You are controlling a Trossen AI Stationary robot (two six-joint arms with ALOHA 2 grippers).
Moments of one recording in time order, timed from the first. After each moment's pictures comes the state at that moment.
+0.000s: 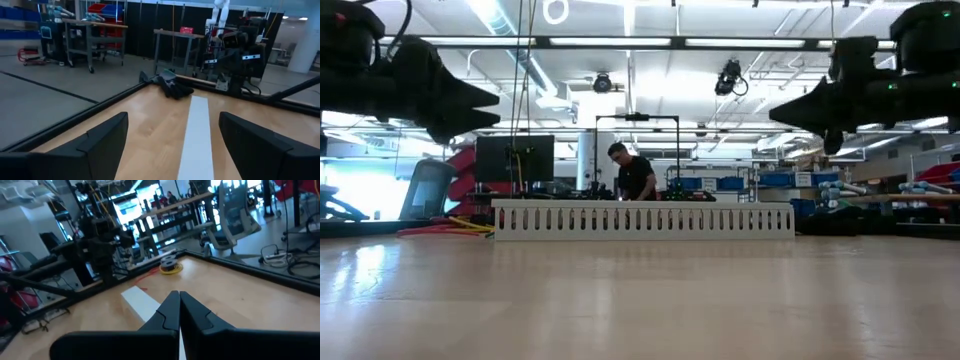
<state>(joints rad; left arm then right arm) 0.30 0.00 0.01 0.02 -0.09 -0.13 -0.16 0.82 0.01 0.88 0.17 0.30</state>
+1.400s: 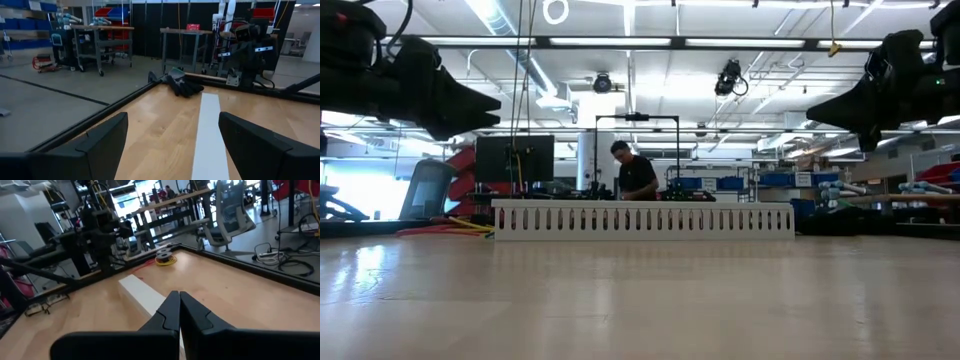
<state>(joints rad) 0.30 0.01 0.01 0.01 -0.14 -0.07 -0.16 0.03 0.01 0.04 0.18 0.27</state>
